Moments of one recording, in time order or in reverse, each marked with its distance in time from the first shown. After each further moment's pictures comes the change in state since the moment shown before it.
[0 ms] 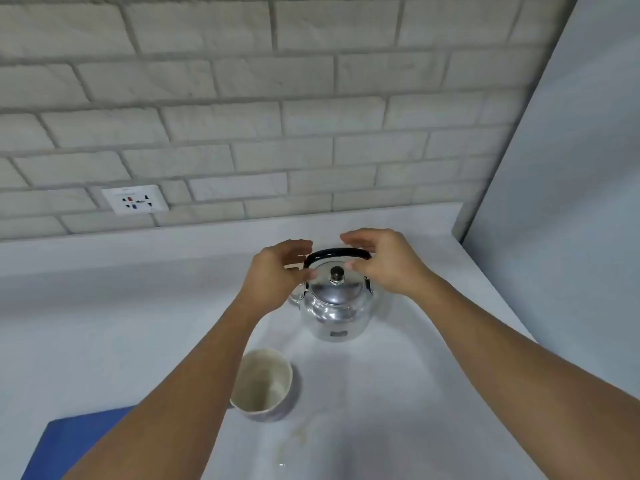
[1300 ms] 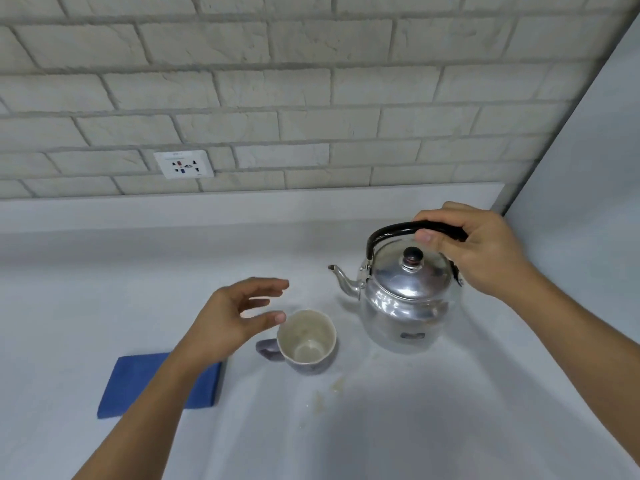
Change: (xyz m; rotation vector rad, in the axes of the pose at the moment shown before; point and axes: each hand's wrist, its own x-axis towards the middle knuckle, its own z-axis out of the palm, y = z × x) left_hand -0.141 -0.050 -0.109 -0.082 -0.119 0.021; right_hand -0.075 -0.058 -0.033 0.078 0.111 -0.240
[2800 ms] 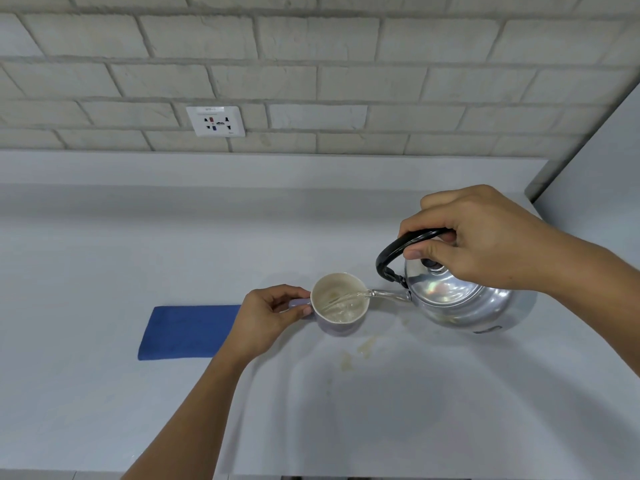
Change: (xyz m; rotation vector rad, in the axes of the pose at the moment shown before) left_hand -0.038 -0.073 0.028 -0.216 0.122 -0.192; right_hand -0.008 -0.088 0.040 -0.519 -0.472 -0.208
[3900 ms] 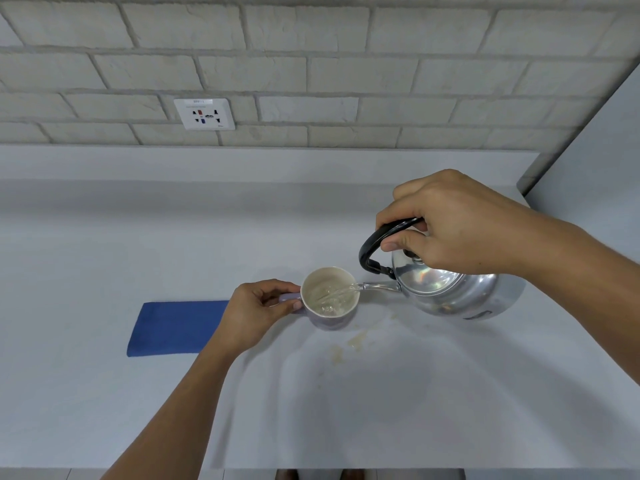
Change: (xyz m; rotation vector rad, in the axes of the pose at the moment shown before) left_hand 0.000 0.004 -0.001 0.025 -0.003 -0.005; right_hand 0.013 -0.013 -0.004 -0.073 -0.070 -0.021
